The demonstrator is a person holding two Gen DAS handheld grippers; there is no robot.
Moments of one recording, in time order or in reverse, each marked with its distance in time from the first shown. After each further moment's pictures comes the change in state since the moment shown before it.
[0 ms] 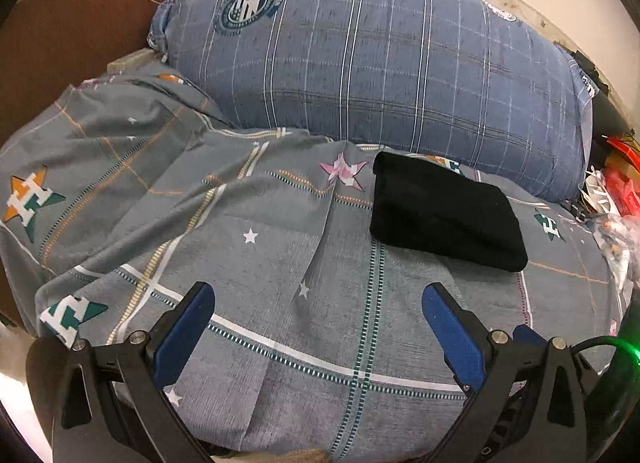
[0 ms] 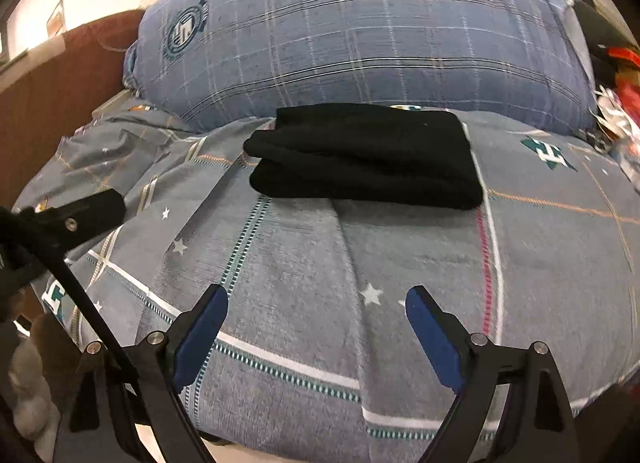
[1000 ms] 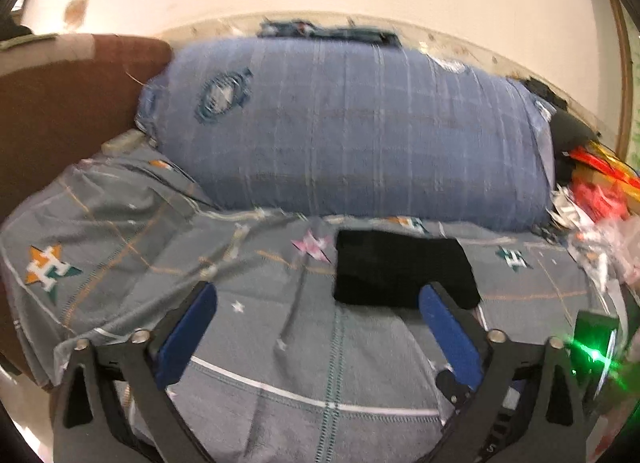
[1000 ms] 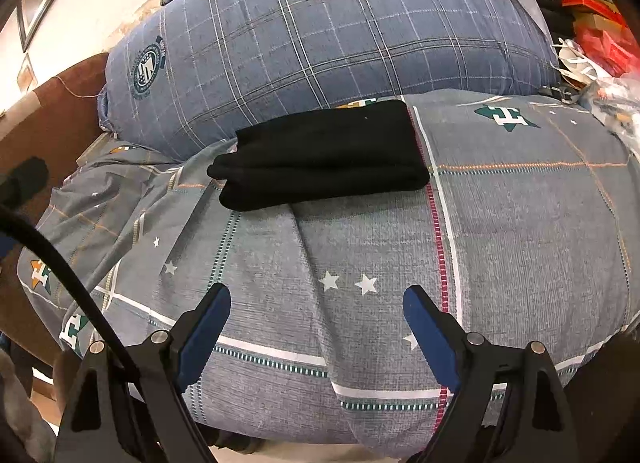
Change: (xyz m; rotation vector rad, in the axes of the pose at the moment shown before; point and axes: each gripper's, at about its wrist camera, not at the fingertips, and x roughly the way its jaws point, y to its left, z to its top) left arm -0.082 -0.031 0.010 0.085 -0.281 -0.016; right arm -0.033 -0.037 -0.010 0.191 -0.027 -0.009
